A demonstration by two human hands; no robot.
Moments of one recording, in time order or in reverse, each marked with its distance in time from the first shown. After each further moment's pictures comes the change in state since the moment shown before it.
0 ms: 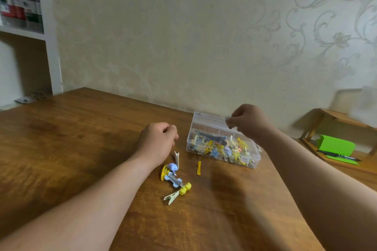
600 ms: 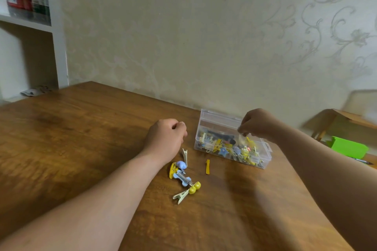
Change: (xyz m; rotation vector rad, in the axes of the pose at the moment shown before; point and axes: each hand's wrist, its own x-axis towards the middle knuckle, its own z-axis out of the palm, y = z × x) left_hand 0.000 0.000 -0.001 -0.010 -0.016 0.009; right_hand 0.029 0.016 0.005 -0.310 -0.157 0.037
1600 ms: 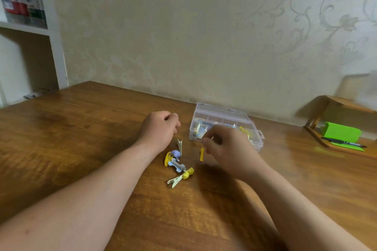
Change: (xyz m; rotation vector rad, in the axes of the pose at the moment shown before) left_hand -0.002 0.003 -0.002 -0.002 0.025 -0.018; right_hand -0.146 -0.041 0.047 0.234 0.036 -0.306
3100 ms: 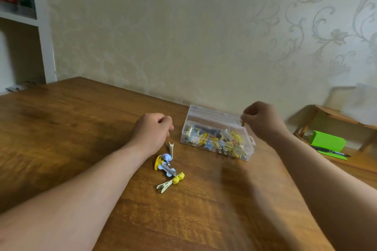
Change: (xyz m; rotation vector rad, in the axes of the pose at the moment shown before) left_hand 0.003 -0.003 0.004 -0.009 -0.018 0.020; right_hand 0.086 0.081 -0.078 -0.057 0.293 0.238
